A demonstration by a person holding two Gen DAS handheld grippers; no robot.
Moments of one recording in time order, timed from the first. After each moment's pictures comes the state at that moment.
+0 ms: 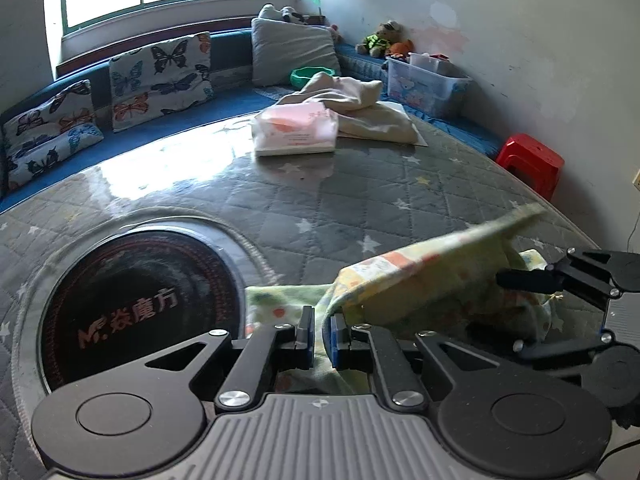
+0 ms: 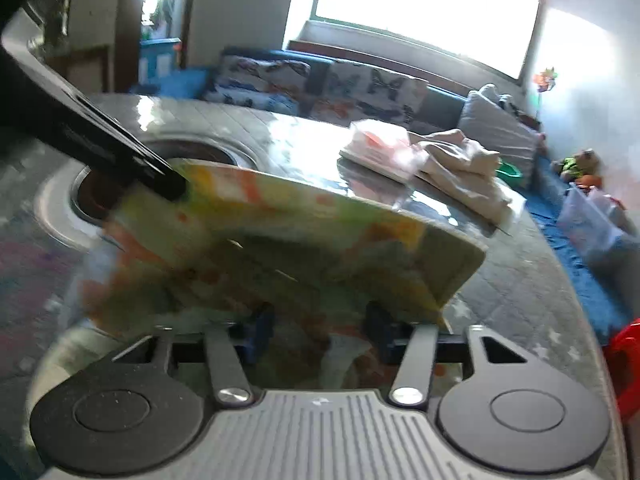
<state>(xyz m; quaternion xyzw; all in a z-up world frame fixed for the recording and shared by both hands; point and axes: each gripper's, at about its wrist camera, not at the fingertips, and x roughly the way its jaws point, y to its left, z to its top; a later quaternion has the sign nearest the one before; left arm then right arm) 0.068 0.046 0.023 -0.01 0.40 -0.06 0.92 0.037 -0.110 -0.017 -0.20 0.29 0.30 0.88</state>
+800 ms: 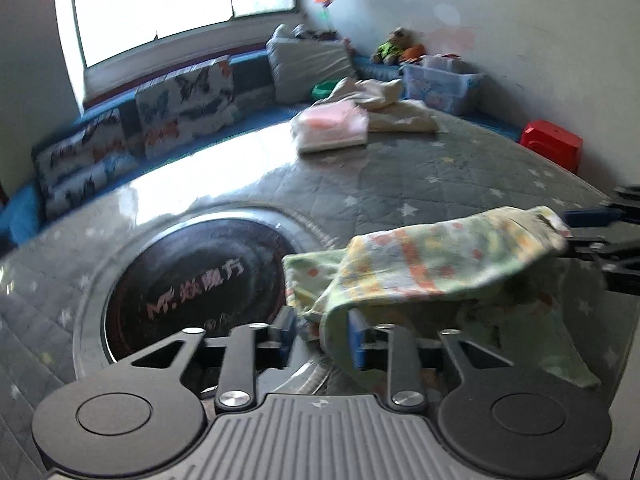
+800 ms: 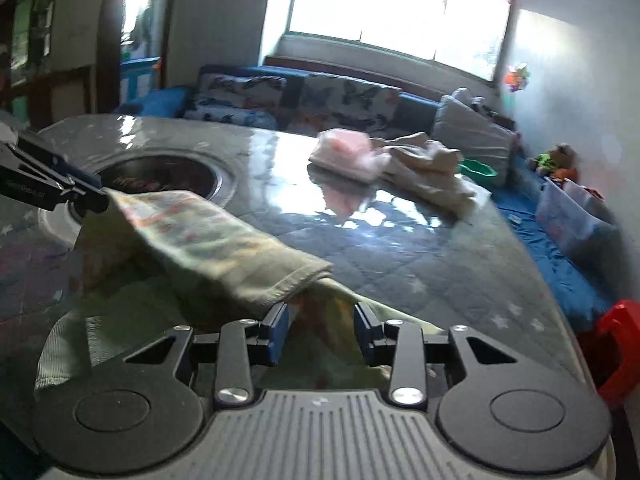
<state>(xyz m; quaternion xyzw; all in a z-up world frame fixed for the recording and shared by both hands) -0.003 0.053 0.020 0.07 0.35 -0.03 0.93 0.022 -0.142 -0.005 -0.18 0.28 0.29 0.90</state>
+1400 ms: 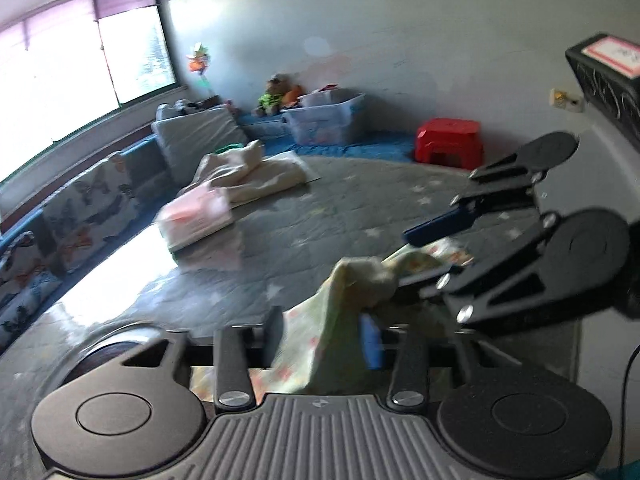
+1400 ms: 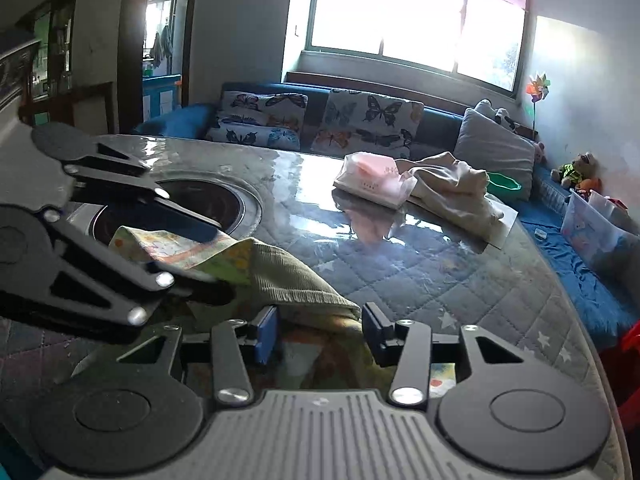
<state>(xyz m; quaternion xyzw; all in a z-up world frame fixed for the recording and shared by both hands) 0.039 -0.040 0.014 0.15 0.28 -0.19 0.93 0.028 -0.133 0.008 -0.15 0.27 0.32 0.90</state>
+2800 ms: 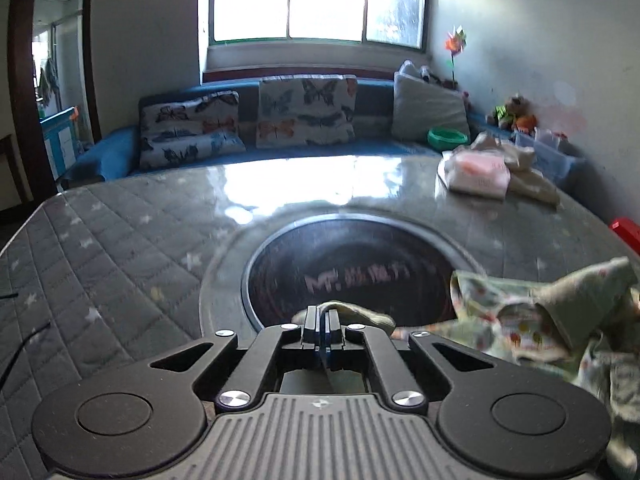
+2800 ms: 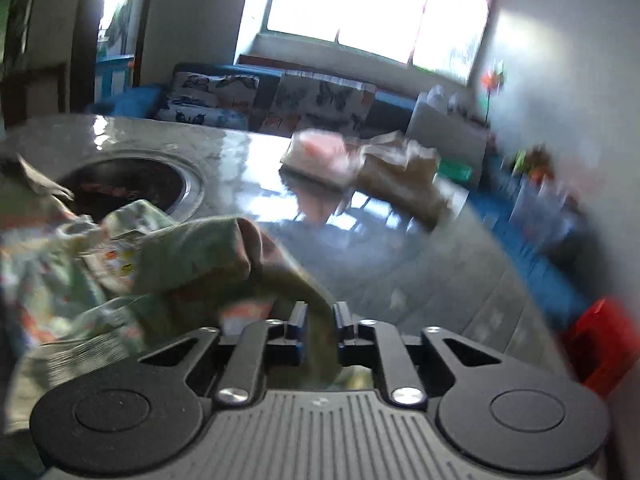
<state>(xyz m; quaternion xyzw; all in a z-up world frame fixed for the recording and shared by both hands) -0.036 0.175 0.008 -0.05 0.32 0.12 0.94 0.031 -0.140 -0.005 -0.17 0.28 0.25 0.91</state>
